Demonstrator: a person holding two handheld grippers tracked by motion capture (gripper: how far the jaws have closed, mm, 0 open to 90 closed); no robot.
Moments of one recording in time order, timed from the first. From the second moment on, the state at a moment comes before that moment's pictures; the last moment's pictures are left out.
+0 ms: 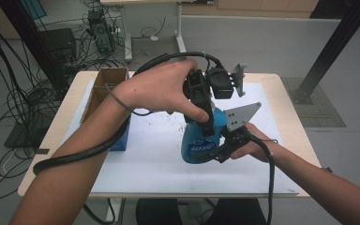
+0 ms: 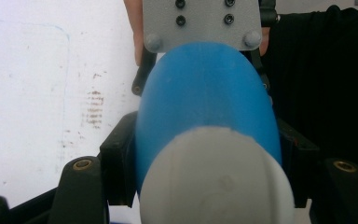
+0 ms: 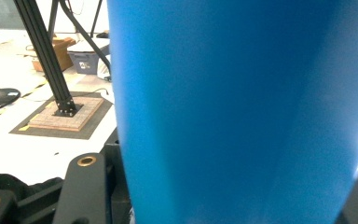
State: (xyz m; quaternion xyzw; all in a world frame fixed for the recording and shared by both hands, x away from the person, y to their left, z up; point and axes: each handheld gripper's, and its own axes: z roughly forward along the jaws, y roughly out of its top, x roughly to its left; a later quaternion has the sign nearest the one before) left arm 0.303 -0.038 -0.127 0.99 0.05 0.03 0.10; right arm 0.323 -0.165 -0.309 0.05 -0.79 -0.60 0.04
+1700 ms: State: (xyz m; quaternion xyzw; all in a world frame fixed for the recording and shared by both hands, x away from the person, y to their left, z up) left arm 0.307 -0.035 -0.132 0.99 0.06 0.04 0.08; right arm 0.331 -0.164 -0.317 0.01 -0.79 -0.61 0.05
